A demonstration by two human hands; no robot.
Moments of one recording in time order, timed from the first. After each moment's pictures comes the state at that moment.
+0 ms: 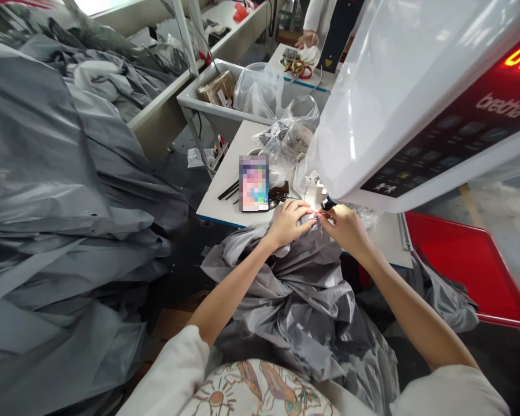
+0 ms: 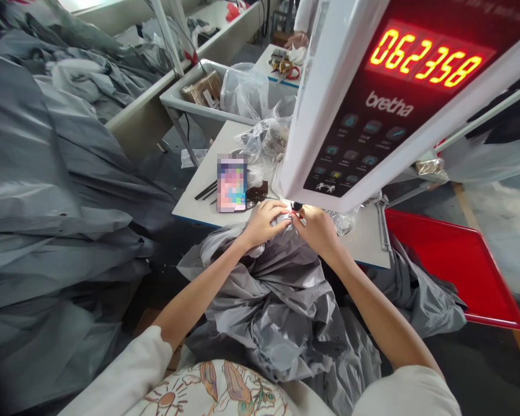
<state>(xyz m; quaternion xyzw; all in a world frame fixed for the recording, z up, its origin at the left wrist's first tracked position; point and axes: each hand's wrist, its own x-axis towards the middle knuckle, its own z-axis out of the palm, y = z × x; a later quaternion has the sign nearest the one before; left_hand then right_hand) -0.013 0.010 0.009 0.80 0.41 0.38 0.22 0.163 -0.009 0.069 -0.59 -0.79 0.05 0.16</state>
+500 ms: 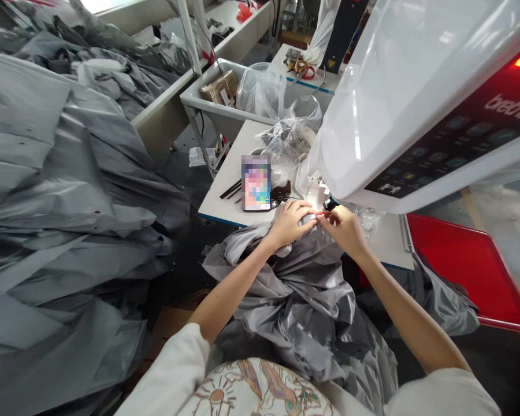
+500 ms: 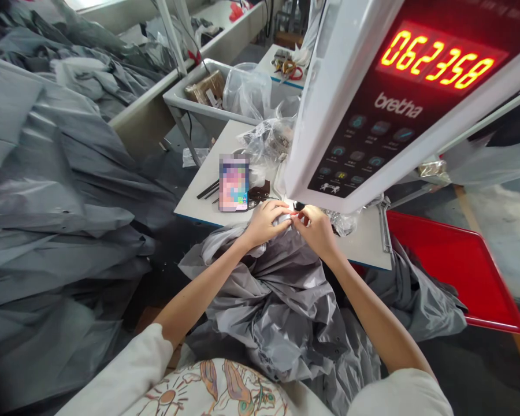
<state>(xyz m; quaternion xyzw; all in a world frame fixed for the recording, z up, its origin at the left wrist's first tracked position) -0.013 0.009 0.011 0.80 0.42 0.36 0.23 0.159 -0.014 0.065 -0.58 -0.75 0.15 0.28</state>
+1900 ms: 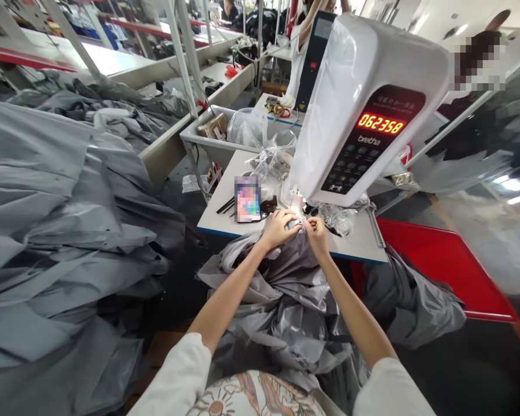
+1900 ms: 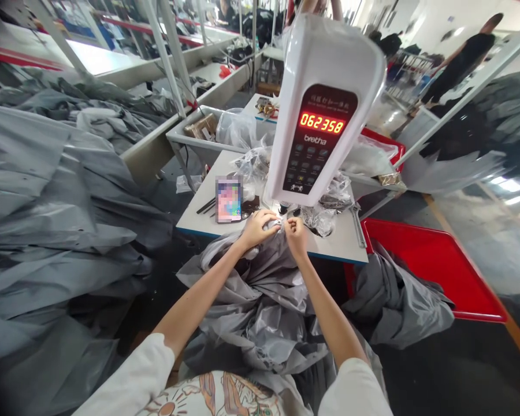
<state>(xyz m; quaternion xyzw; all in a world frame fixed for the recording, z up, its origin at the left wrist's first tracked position) -0.011 0.012 0.009 0.80 0.41 0.37 0.22 0.146 -0.023 0.004 -0.62 -0.53 0.28 0.51</state>
